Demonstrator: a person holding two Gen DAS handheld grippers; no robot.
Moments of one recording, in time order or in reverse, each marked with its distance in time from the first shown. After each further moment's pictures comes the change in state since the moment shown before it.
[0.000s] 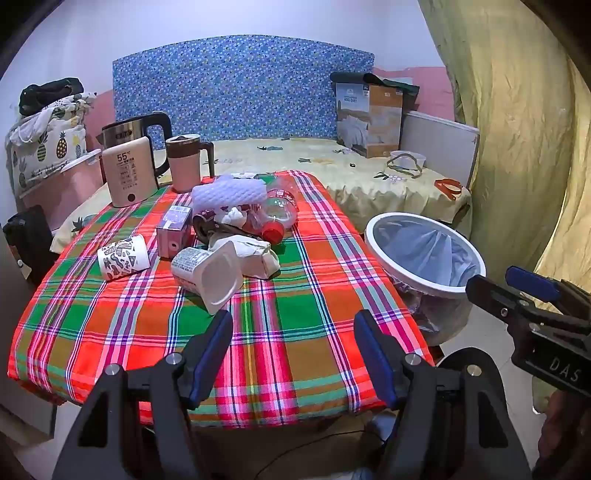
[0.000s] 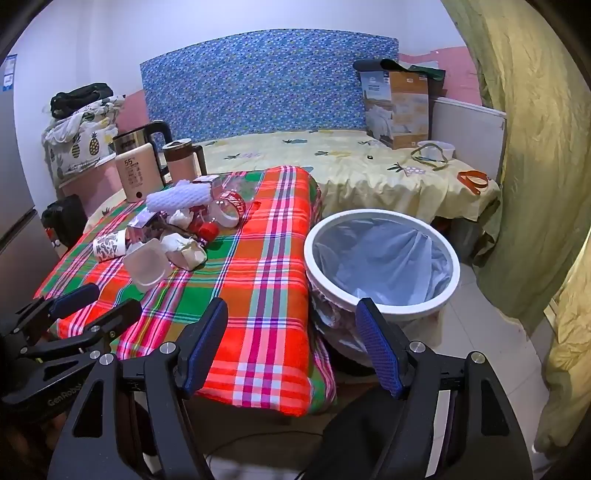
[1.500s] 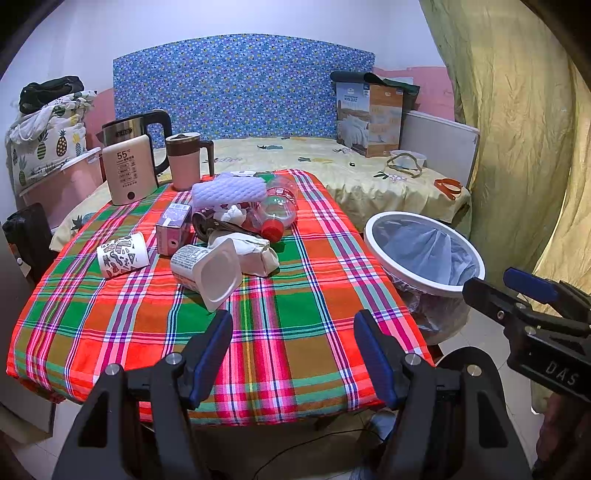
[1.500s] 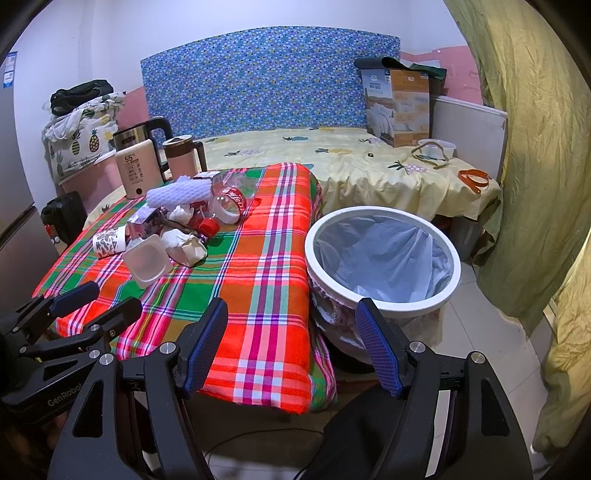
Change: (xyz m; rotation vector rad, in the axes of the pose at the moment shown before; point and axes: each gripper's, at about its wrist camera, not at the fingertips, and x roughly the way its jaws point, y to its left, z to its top) left arm 0.004 0.001 -0.006 0.001 -0.001 0.002; right arm 0.002 -0.001 -0.001 -0.005 0.005 -0.003
